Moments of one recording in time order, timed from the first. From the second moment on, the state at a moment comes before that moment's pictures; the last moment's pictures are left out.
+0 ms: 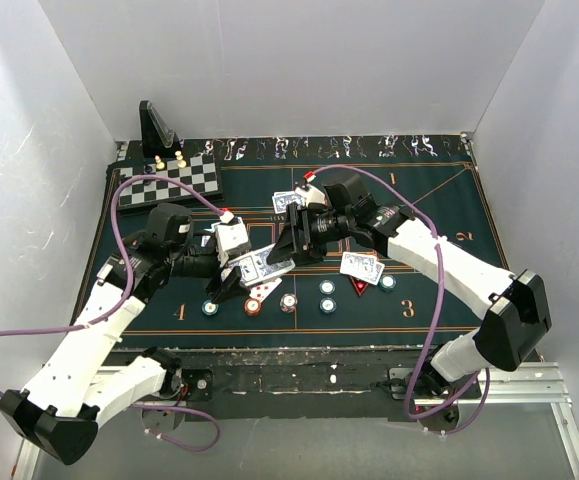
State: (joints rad) left arm -0.47 0.94 1.05 -0.87 0.71 0.51; right arm 0.77 1.47 1.26 -0.46 -0.69 0.84
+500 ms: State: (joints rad) left arm -0.47 0.94 1.05 -0.87 0.70 0.51; right arm 0.72 1.41 1.24 -0.46 -0.68 0.84
